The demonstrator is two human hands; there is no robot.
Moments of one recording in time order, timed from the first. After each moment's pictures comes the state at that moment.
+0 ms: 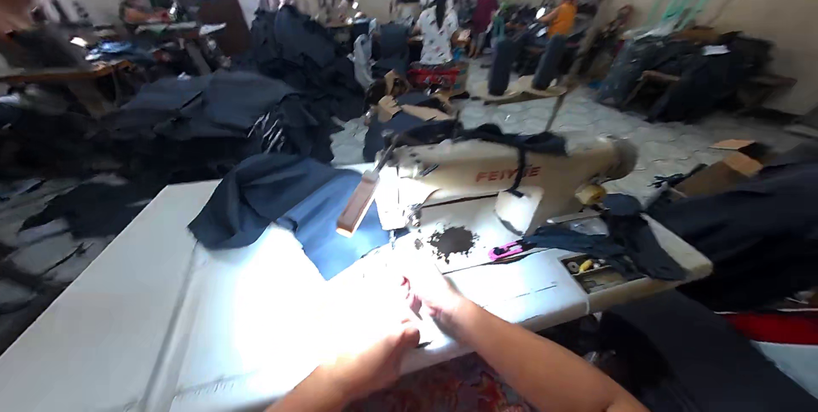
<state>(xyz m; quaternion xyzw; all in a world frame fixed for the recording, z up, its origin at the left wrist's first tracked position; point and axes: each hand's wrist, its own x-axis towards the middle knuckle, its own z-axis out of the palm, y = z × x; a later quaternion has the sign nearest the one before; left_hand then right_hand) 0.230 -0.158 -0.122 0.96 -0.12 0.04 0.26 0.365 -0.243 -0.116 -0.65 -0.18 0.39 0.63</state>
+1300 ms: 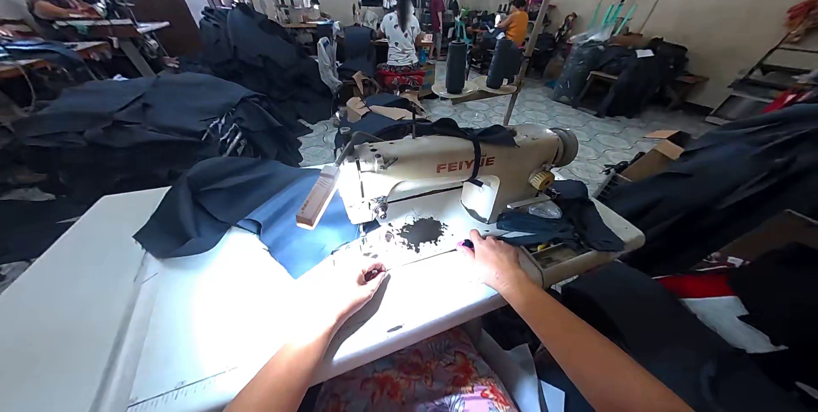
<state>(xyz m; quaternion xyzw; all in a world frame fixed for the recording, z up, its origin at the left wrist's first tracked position) 0.285 -0.127 -0.156 0.94 0.05 0.16 0.31 0.448 -0.362 -0.102 -0.97 -0.23 0.12 0.02</state>
